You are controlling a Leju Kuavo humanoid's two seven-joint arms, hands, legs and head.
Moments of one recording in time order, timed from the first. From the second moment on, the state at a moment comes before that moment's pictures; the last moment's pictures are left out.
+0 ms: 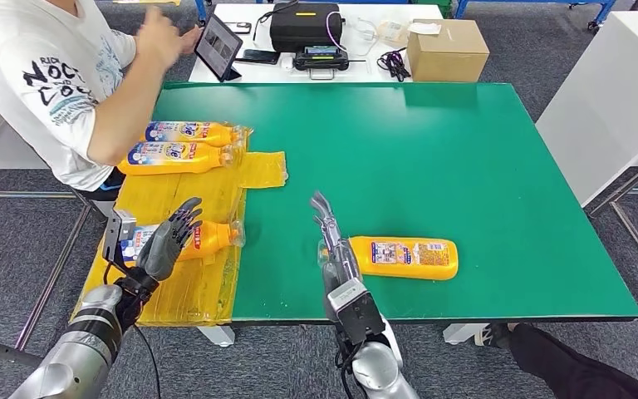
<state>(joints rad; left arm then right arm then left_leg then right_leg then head) -0.54 -0.02 0.23 -0.50 -0.23 -0.51 -0.42 -0.05 0.25 0.48 -1.43 0.21 -0.12 -0.61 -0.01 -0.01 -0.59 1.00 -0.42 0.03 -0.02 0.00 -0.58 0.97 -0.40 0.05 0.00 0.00</state>
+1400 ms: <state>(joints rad) -0.15 -0.22 0.05 -1.26 -0.23 0.40 -0.68 -0.18 -0.08 0.35 -1.19 0.83 -0.08 -0.13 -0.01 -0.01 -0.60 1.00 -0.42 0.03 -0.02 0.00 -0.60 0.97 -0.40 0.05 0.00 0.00</state>
